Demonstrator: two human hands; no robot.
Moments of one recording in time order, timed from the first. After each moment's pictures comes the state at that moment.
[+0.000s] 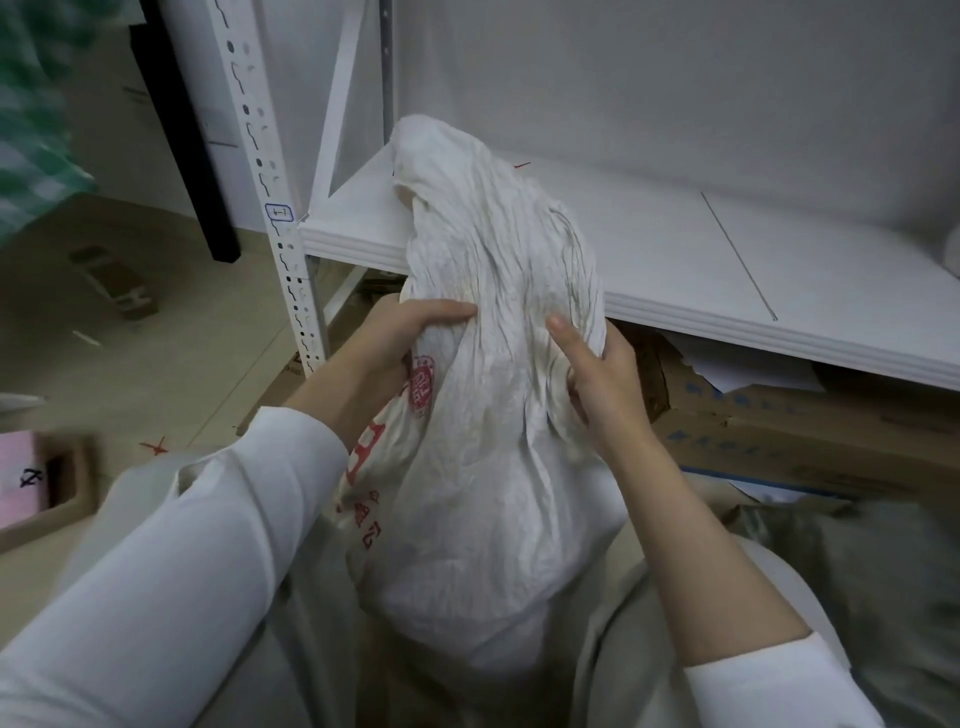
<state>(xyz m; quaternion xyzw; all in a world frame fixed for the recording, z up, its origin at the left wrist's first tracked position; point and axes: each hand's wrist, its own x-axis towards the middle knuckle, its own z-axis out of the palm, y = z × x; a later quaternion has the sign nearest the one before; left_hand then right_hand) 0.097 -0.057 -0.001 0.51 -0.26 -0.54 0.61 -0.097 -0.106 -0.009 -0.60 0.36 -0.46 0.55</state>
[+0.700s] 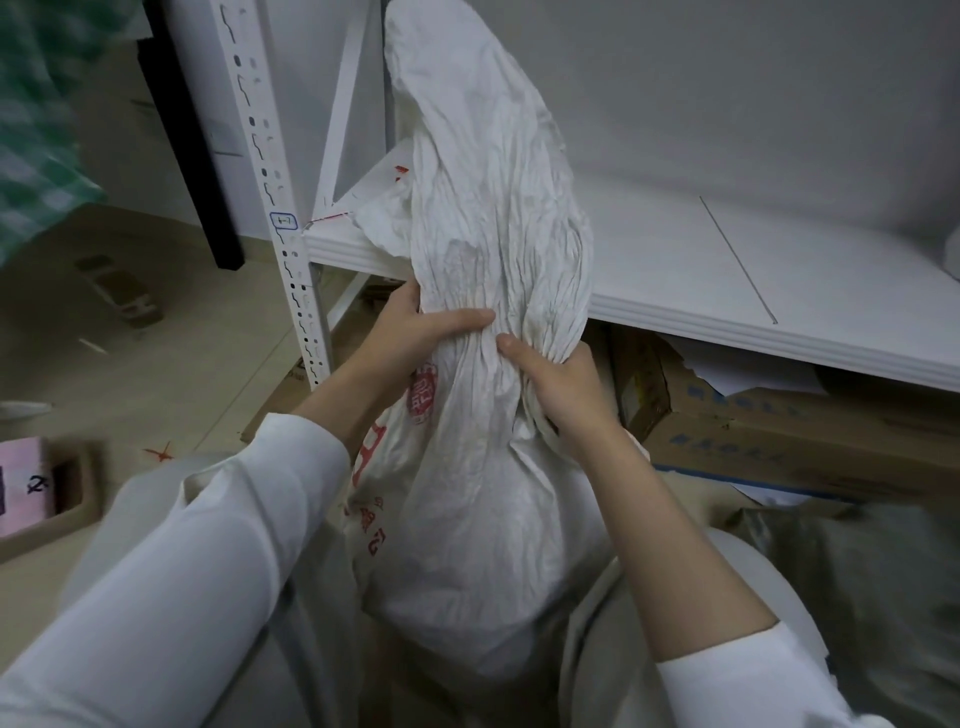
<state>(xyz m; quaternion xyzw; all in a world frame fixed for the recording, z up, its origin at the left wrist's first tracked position) 0.084 -0.048 0.010 0.50 -0.38 -0.44 0.64 -0.071 -0.100 -0.015 -0.59 0.34 -0.40 0.61</state>
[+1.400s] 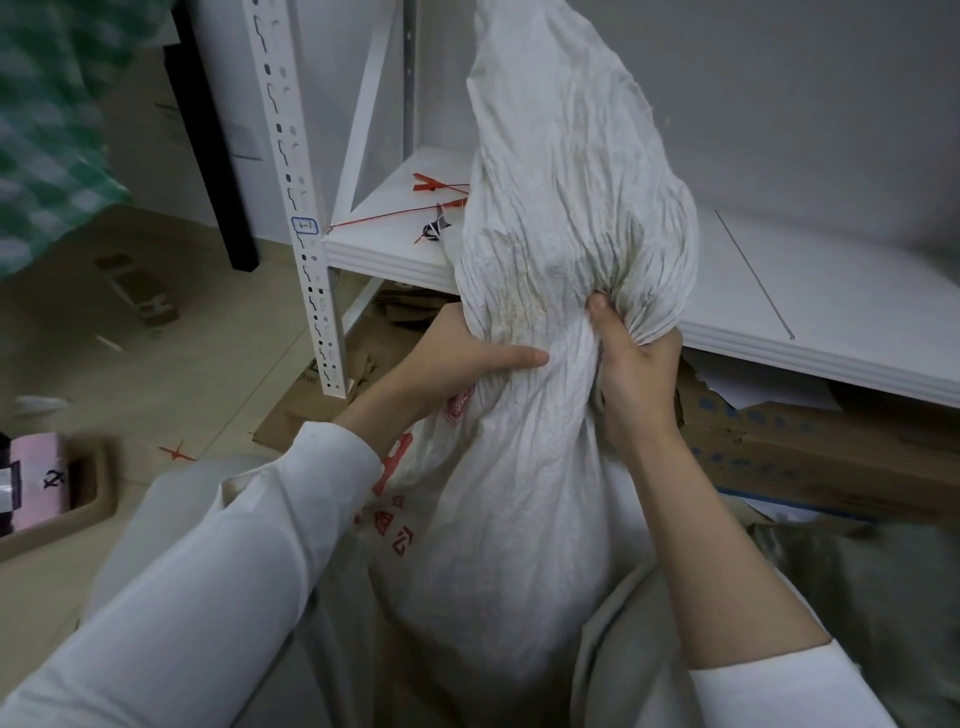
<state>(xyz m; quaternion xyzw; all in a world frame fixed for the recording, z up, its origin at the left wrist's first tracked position) 0.074 -0.046 0.012 0.53 -0.46 -0.43 0.57 -0.080 -0.109 0.010 -0.54 0.28 -0.60 0.52</state>
